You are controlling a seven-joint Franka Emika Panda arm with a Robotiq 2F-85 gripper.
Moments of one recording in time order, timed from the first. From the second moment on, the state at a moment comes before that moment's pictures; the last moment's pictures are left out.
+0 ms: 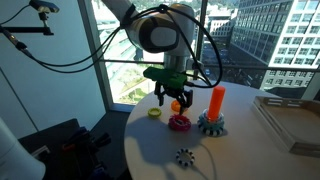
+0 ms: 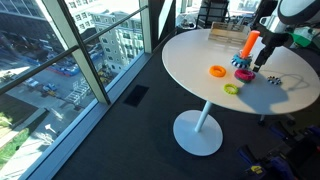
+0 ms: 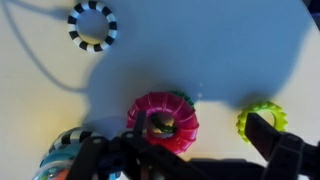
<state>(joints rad) -0.11 0.20 -0.15 -2.26 0.01 2.35 -0.51</state>
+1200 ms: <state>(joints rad) -0.14 0.32 -0.14 -2.20 0.00 2.35 -0.39</state>
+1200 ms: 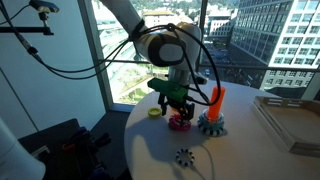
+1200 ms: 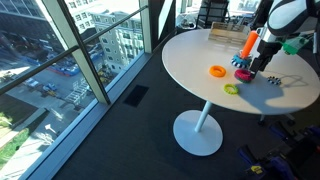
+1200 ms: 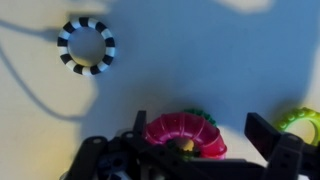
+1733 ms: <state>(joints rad) -0.14 0.34 -0.11 -2.18 0.00 2.35 -0.39</state>
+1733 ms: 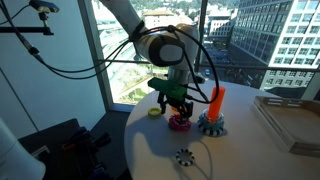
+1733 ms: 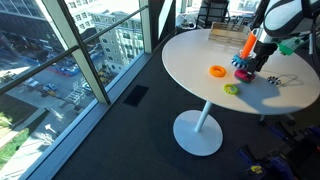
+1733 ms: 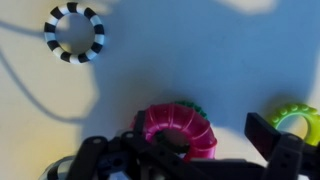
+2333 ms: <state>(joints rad) -0.14 0.36 -0.09 -2.17 0.00 2.35 -0.39</state>
